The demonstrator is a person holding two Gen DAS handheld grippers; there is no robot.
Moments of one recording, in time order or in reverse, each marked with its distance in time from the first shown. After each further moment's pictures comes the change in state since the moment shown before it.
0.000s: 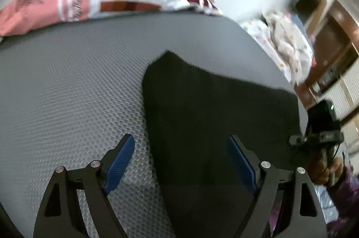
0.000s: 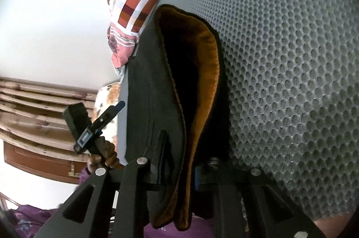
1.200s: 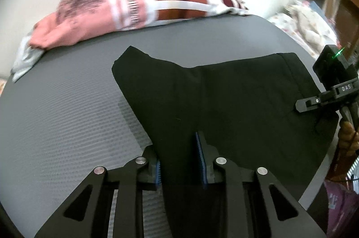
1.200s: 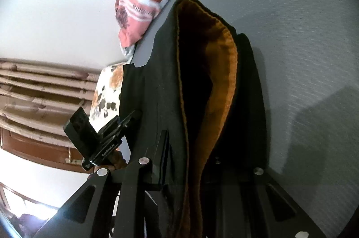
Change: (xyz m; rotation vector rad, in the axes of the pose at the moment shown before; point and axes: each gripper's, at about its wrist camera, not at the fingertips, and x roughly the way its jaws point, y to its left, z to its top) left arm -0.046 0.091 -0.022 0.083 -0.087 0.264; right arm 0.126 0.070 0.029 -0.080 0.148 0.044
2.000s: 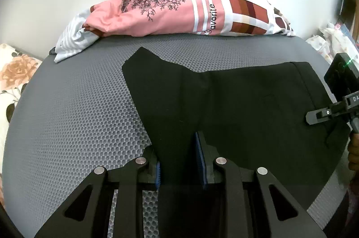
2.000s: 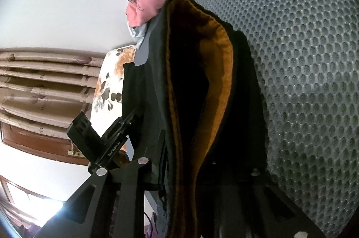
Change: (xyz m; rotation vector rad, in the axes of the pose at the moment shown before) left arm -0.013 0.100 -0.013 -0.117 -0.066 0.153; right arm 0.106 0.044 0.028 -0.049 0.108 0.035
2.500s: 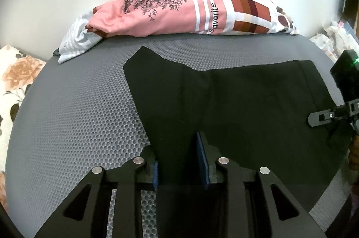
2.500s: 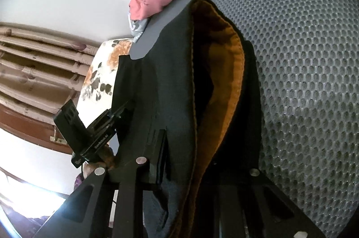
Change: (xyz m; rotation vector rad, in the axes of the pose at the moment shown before) left arm 0.002 -0.006 -0.002 0.014 -0.004 0.040; right arm 0.002 0.014 -0.003 -0.136 -0.015 -0.097
